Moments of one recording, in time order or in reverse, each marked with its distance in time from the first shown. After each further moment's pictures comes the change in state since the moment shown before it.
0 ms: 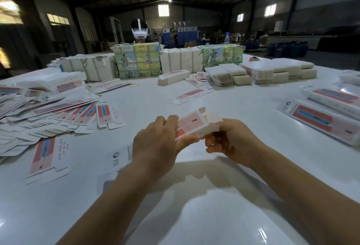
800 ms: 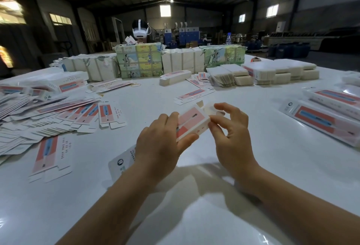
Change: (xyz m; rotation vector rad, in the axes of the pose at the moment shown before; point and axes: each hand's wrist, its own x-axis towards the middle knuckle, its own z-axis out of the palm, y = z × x) left_hand -0.005 0.002 0.001 -0.149 0.053 0.027; right_hand -0.013 0.026 0.018 -0.726 0.443 -0.747
